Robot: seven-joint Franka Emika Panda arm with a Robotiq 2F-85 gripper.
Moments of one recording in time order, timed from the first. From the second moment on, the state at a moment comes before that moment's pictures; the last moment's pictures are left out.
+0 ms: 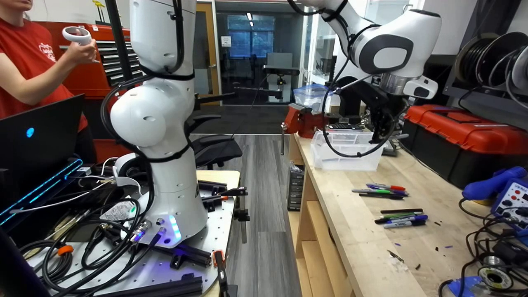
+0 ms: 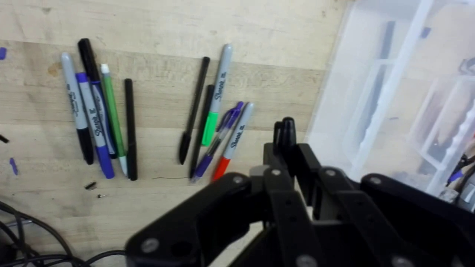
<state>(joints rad) 0.03 0.19 0.15 -2.02 0.27 2.32 -0.12</state>
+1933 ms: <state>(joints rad) 0.25 0.38 0.27 -1.99 0.36 2.40 -0.05</state>
